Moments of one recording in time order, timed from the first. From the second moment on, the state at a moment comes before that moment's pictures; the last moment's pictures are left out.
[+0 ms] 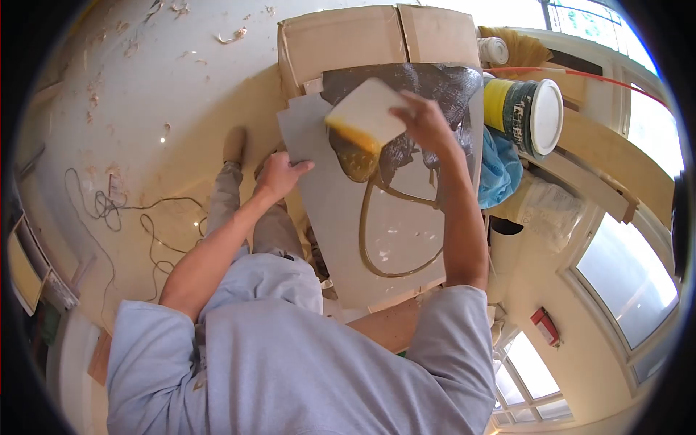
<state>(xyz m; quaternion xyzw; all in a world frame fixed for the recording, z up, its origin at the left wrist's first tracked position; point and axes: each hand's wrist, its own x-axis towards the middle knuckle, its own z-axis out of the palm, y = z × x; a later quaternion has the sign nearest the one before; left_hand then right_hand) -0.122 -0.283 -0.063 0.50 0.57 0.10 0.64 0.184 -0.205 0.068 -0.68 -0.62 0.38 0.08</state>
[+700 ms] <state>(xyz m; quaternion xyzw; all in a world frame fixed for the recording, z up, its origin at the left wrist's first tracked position) -0.118 -0.342 -0.045 0.46 0.55 0.14 0.68 0.148 -0.188 0.063 -0.69 -0.64 0.32 0.10</state>
